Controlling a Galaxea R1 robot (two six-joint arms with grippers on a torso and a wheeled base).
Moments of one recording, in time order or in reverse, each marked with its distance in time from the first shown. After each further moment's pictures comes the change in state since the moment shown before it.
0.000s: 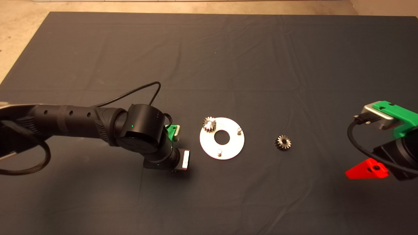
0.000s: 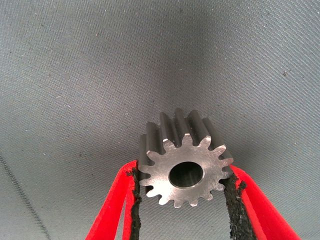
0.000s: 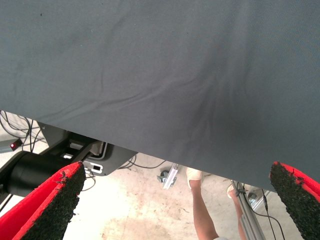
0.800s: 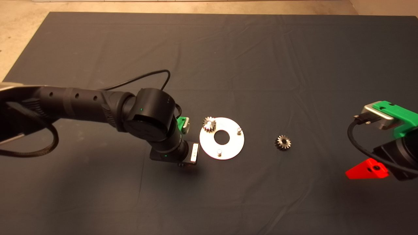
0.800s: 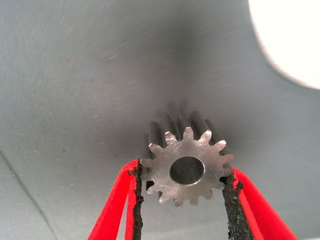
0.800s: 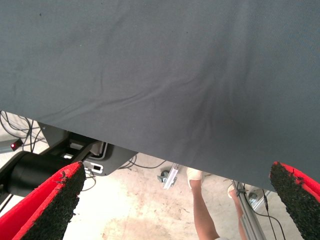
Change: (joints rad) left arm -0.108 0.078 -0.010 -0.122 0.001 -0.001; right arm 0.000 -0.002 0.000 0.000 0.000 0.000
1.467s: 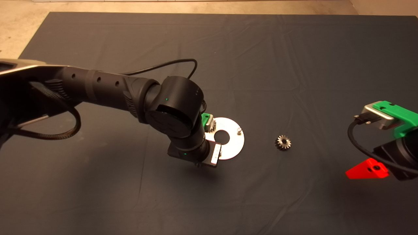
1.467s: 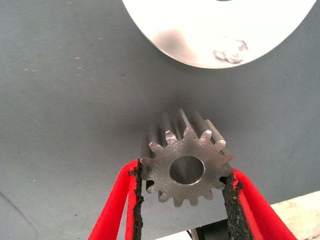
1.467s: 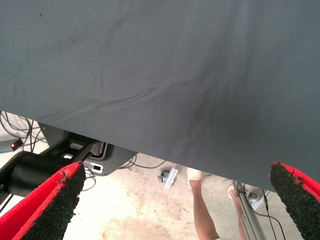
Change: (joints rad) left arm -0.067 0.139 -0.003 -0.066 0.001 0.021; right arm 0.000 0.000 0.000 0.001 0.001 0.000
